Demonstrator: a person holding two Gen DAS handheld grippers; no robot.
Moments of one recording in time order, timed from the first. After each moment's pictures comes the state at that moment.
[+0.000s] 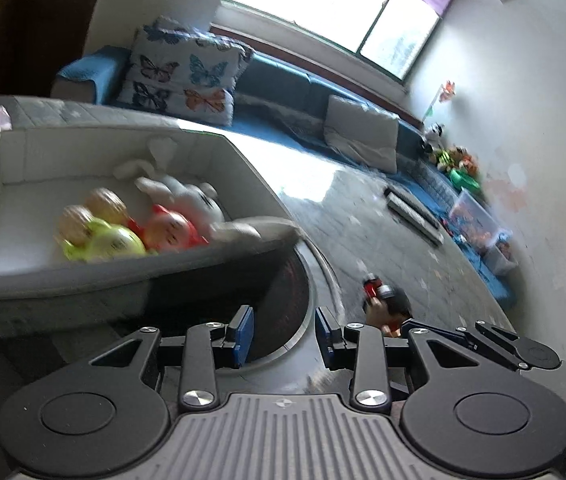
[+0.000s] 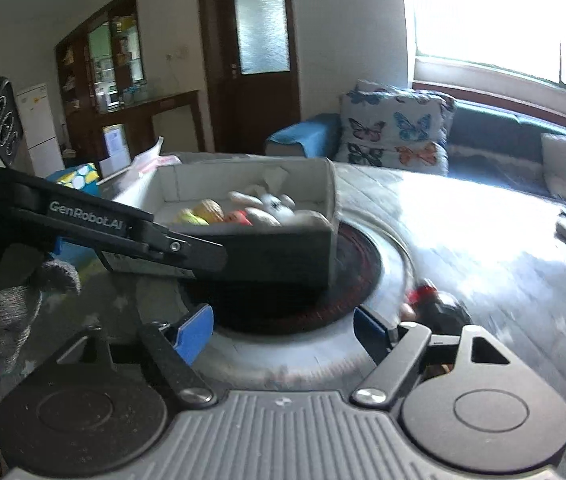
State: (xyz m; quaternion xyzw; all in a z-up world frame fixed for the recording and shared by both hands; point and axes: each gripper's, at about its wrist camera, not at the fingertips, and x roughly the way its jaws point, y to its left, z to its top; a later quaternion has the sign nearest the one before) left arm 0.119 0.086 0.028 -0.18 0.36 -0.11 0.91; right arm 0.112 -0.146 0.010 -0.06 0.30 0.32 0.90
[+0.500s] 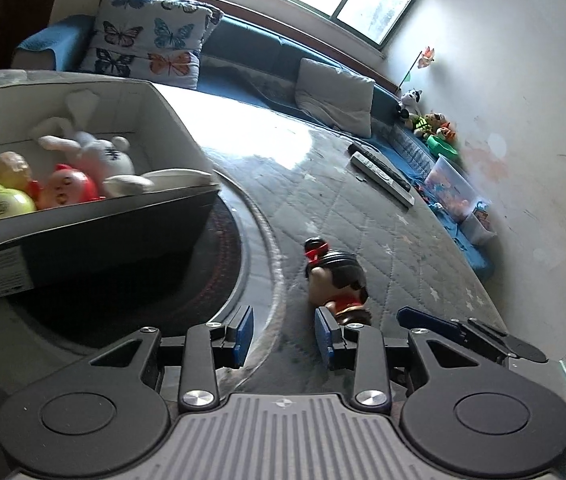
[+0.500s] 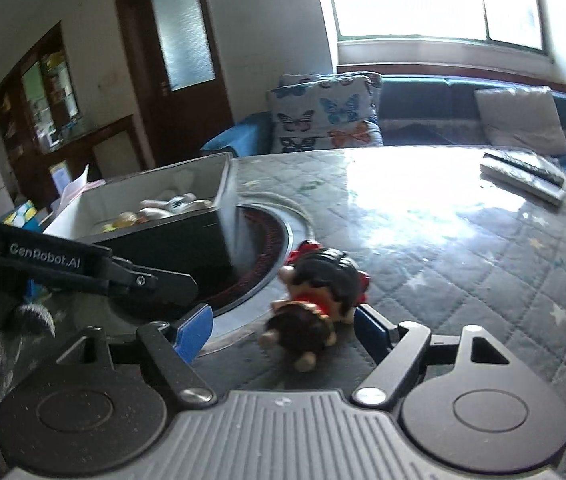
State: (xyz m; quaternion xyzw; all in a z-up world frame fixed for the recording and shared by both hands) left arm 0.150 0.027 0.013 -0.18 0.39 -0.15 0.89; right arm 0.132 -0.216 -0.010 0.02 0.32 0.24 0.92
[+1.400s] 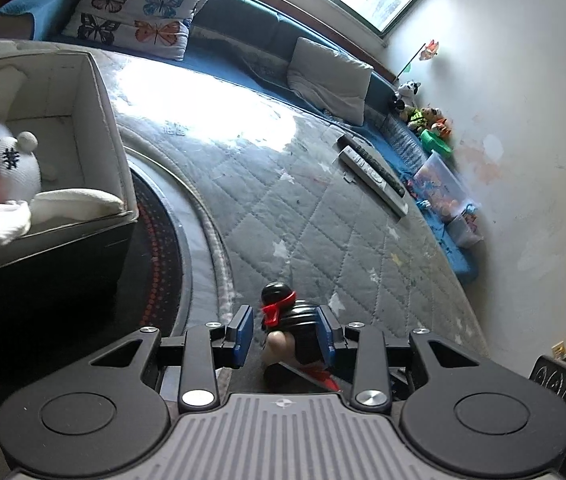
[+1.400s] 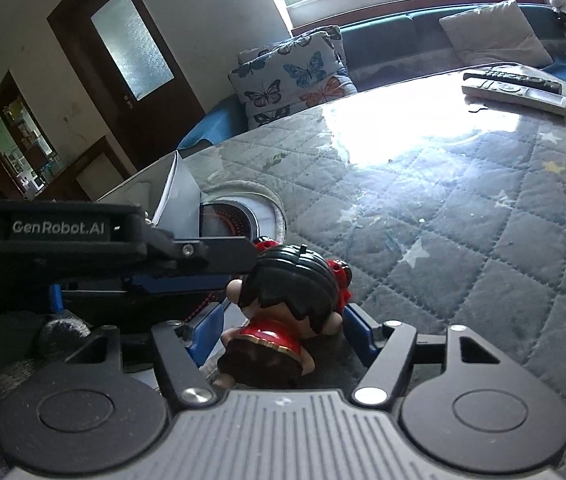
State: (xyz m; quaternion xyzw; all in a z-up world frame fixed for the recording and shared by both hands) left arm 0.223 -0.002 0.001 -0.23 0.42 -0.17 0.86; right arm 0.196 -0.227 -0.048 0.13 0.38 0.22 0.89
